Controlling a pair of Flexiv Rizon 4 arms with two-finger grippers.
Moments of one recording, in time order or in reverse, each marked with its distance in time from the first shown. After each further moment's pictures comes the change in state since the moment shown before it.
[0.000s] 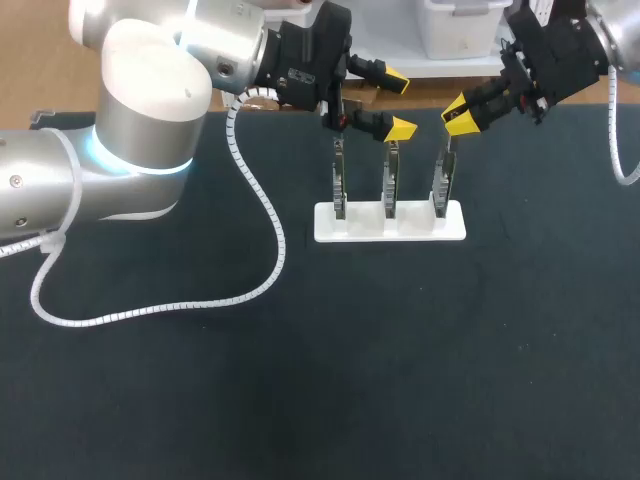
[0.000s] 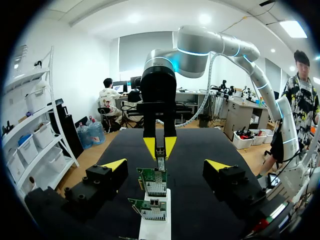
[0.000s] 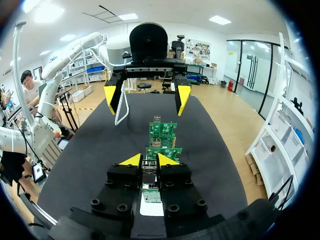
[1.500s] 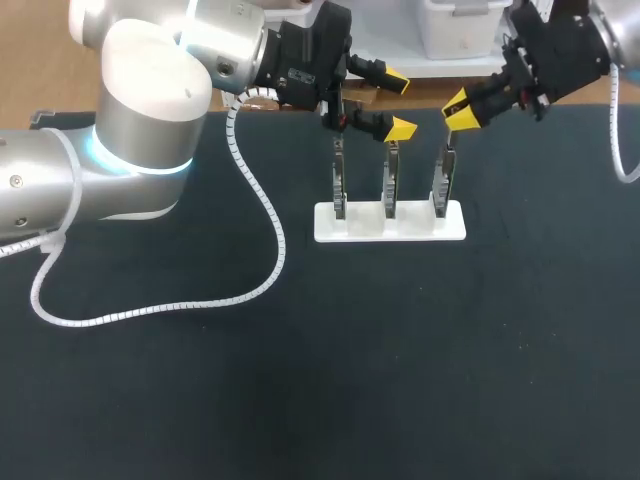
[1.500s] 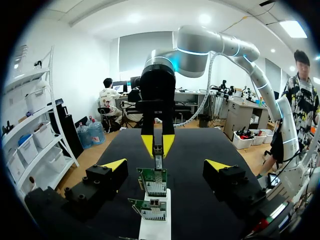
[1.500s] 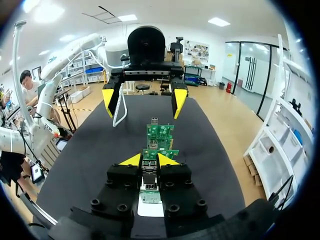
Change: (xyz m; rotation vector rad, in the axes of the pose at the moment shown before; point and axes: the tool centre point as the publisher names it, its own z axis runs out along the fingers) left arm 0.000 0.000 0.000 0.000 0.000 0.000; right arm -0.003 -0.004 -0.002 0.014 -0.009 -0.003
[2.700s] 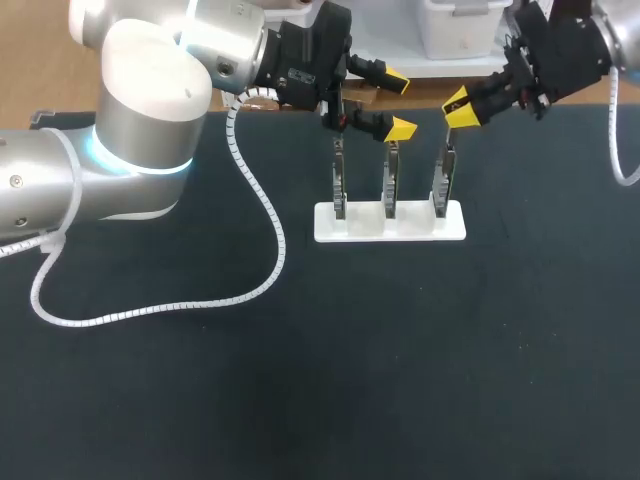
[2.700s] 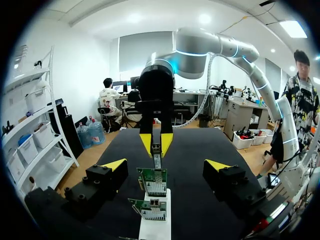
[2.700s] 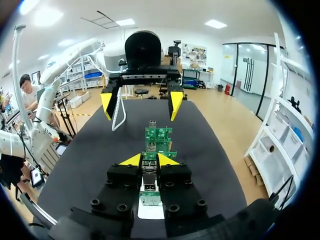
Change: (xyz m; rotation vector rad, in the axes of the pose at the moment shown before) left arm 0.000 0.000 0.000 0.000 0.000 0.000; right arm 0.000 -0.003 -0.002 0.009 -0.040 0.026
